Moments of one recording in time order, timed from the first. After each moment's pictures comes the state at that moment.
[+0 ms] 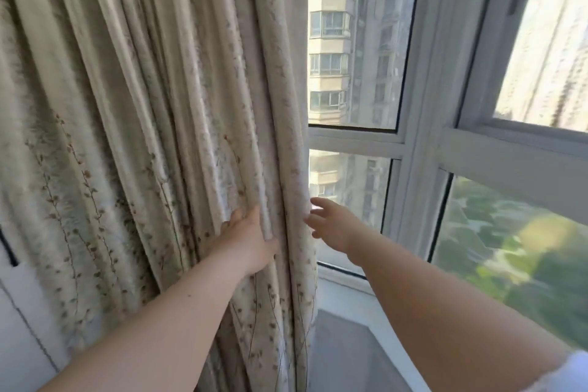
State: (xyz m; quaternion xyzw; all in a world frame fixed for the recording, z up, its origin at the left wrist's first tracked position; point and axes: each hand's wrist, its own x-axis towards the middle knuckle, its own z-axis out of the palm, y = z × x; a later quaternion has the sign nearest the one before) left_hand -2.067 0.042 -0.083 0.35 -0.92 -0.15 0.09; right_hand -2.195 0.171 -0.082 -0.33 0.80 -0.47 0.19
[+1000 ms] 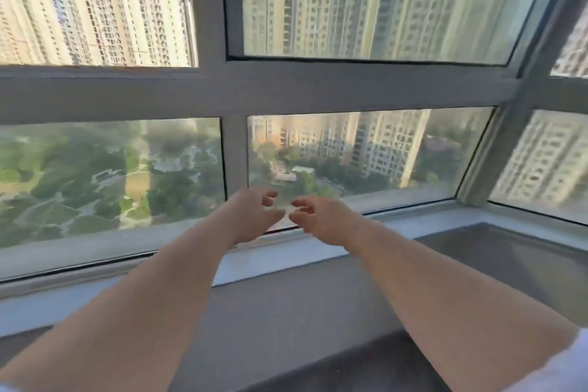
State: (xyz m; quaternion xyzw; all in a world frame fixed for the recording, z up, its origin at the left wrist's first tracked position) left_hand -1.725 0.733 -0.100 -0.44 -0.82 -0.34 -0.15; right_hand -1.606 0.852 -0.107 0.27 0.88 -0.37 -0.08
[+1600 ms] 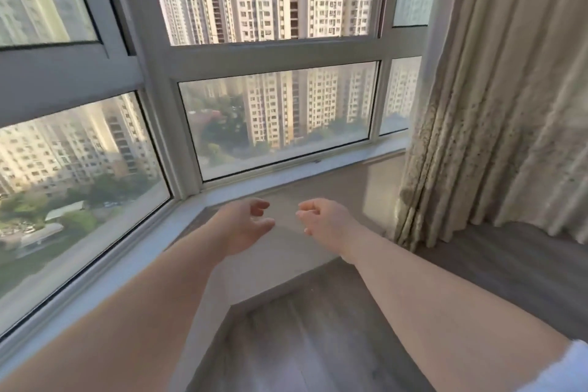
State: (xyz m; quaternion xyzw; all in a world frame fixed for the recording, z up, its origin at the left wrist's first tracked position) left_hand -1.295 1.107 -0.130 -0.77 -0.56 -0.16 -0.27; right_hand -1.120 1.069 -0.150 0.66 0.55 -0.36 -0.37
